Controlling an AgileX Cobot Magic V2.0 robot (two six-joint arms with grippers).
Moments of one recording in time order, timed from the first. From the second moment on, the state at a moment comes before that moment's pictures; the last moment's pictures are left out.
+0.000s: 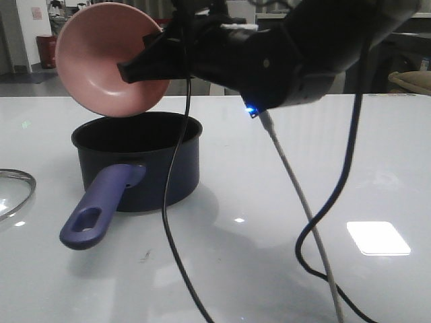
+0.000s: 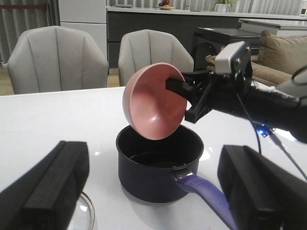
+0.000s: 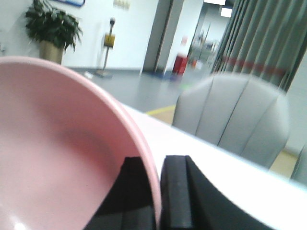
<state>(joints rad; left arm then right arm) -0.36 0.10 -0.33 -0.13 0.35 0.04 0.68 2.00 -1.21 0.14 -0.80 -0.25</state>
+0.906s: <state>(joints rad) -0.36 0.10 -0.33 -0.13 0.35 0.04 0.21 1.64 -1.21 0.32 0.47 -0.18</state>
